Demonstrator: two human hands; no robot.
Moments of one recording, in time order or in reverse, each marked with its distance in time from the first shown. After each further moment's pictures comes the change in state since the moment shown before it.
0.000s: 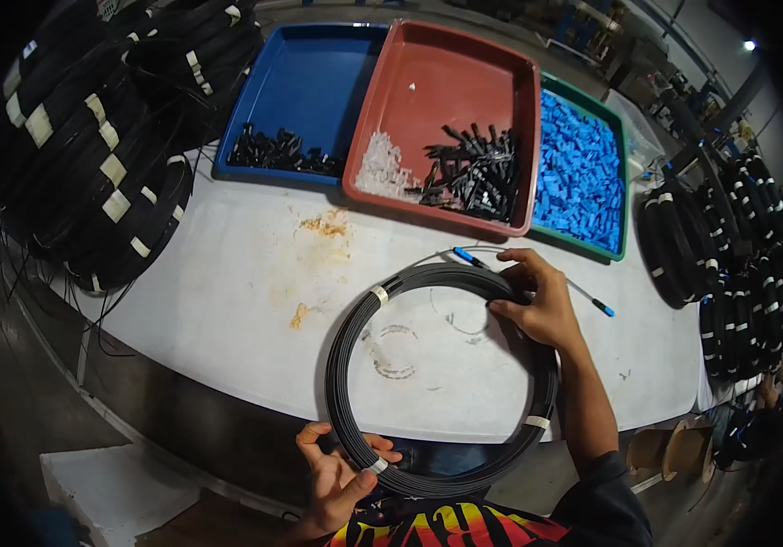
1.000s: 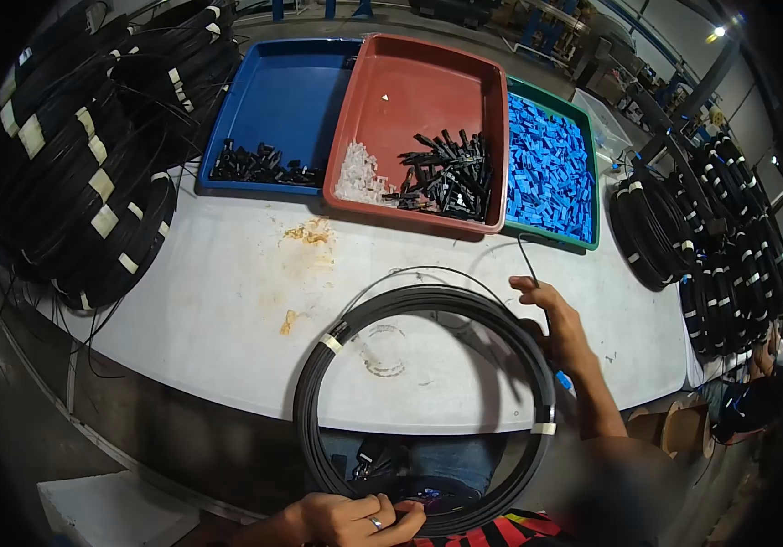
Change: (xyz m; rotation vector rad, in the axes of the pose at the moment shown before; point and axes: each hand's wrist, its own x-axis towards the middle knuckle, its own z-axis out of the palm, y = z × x) left_hand 0.027 0.045 0.005 1.448 -0.848 1.468; right_hand -0.058 0.017 -0.031 -0.307 0.052 -0.538
